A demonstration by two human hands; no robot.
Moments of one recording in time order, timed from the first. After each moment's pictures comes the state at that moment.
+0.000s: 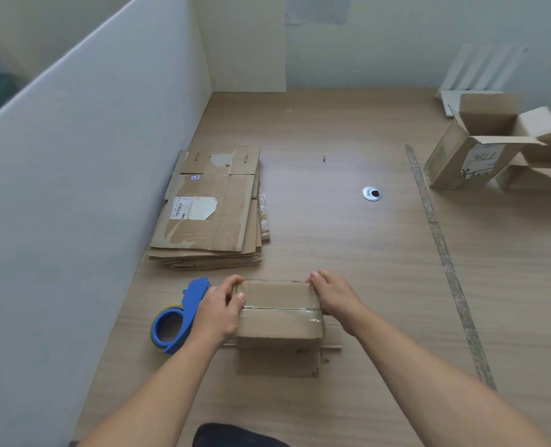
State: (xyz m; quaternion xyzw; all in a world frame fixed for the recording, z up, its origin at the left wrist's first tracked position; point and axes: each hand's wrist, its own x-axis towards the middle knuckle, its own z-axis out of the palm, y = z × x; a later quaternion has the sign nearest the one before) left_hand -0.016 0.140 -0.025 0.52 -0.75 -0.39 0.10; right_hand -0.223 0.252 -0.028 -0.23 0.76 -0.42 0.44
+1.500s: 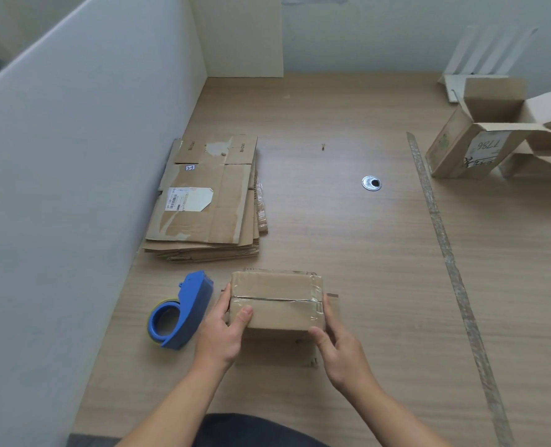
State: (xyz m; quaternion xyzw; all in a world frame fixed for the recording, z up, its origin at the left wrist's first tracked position) left_hand 0.000 0.184 -0.034 0.53 -0.67 -0.49 0.16; right_hand -0.164 0.338 -0.050 -0.27 0.76 -0.46 0.38
